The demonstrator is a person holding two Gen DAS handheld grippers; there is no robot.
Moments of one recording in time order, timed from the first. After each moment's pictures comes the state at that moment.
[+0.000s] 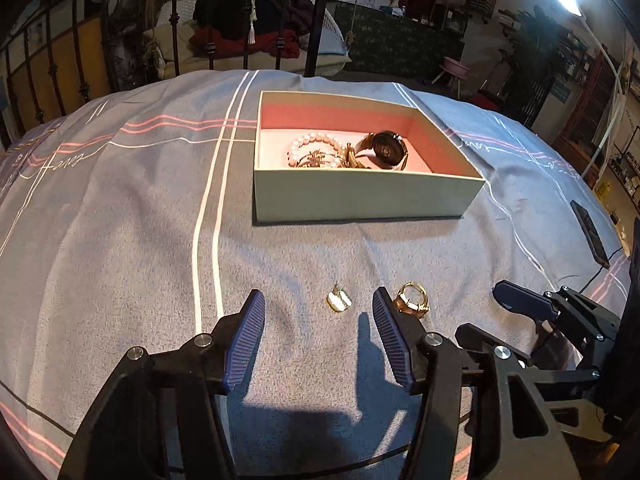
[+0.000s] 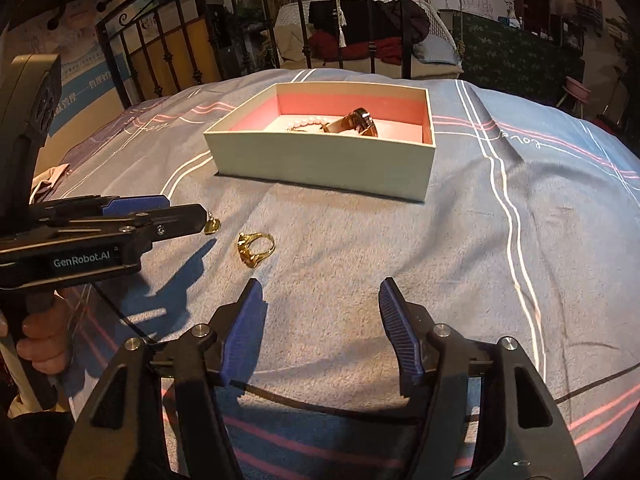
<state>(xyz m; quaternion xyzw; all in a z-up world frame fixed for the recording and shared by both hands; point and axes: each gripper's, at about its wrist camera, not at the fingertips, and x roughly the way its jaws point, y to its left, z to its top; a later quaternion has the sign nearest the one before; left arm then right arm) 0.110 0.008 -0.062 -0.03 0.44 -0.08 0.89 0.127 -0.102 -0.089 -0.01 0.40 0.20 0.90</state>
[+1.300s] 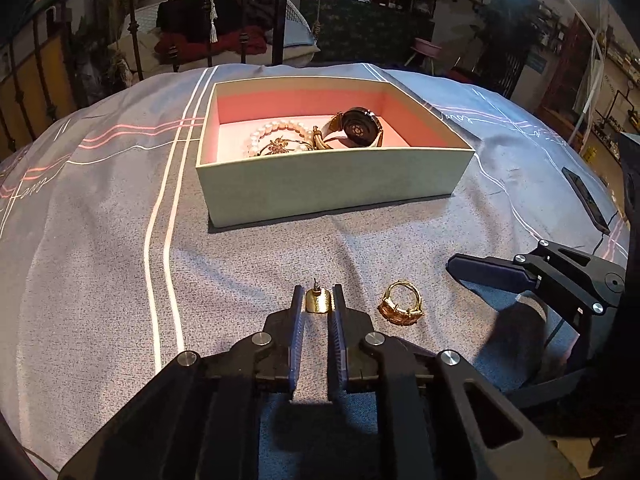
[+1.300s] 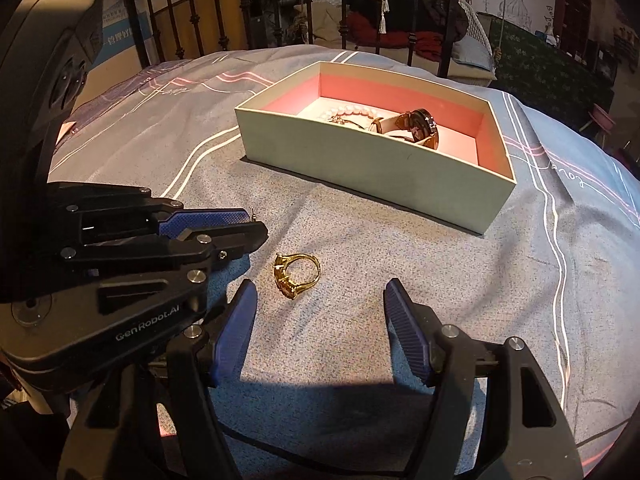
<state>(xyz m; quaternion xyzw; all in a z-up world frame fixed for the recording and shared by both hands) 0.123 -0.005 -0.079 0.00 0.44 -0.13 0.89 0.154 -0.059 -0.092 -0.08 0.42 0.23 0.88</state>
